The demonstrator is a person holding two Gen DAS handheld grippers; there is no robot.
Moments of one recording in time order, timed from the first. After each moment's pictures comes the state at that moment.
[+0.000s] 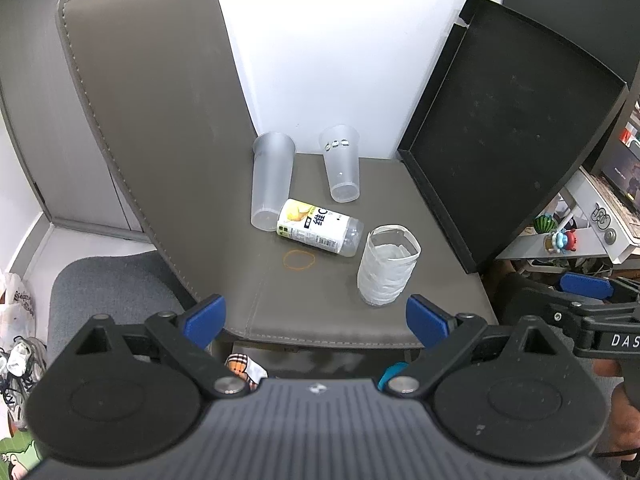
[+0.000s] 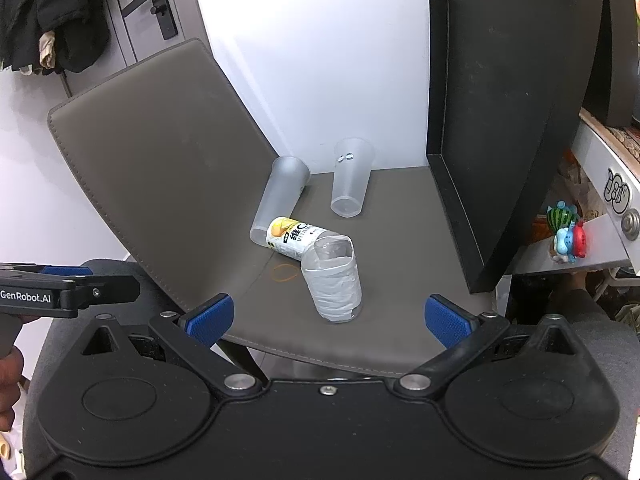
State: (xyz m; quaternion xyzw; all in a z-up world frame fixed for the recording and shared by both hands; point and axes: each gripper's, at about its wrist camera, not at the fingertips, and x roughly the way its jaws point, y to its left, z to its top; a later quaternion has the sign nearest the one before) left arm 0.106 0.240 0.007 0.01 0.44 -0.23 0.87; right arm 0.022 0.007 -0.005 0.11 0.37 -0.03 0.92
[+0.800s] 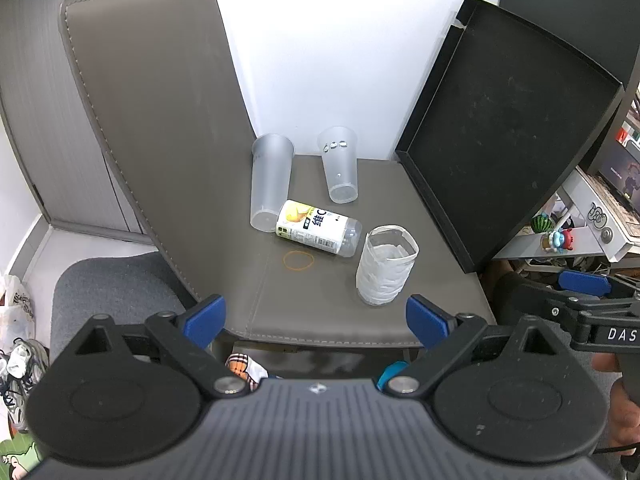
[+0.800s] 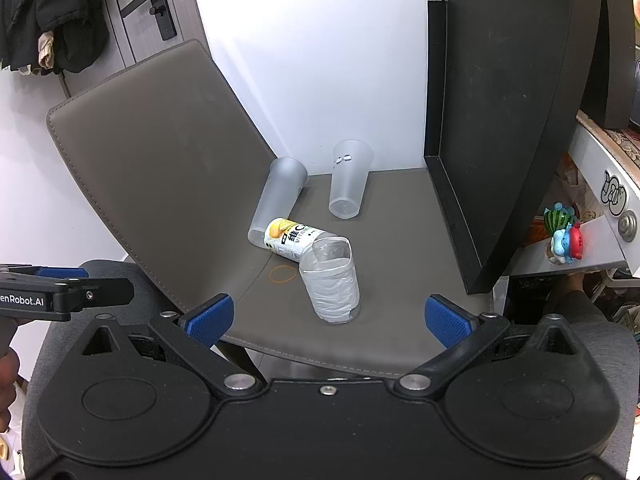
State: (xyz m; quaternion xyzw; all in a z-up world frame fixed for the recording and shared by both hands) left arm 0.103 0.244 0.010 0.01 0.44 -0.23 0.87; right arm 0.022 0.007 -0.004 0.11 0.37 -0.03 0.92
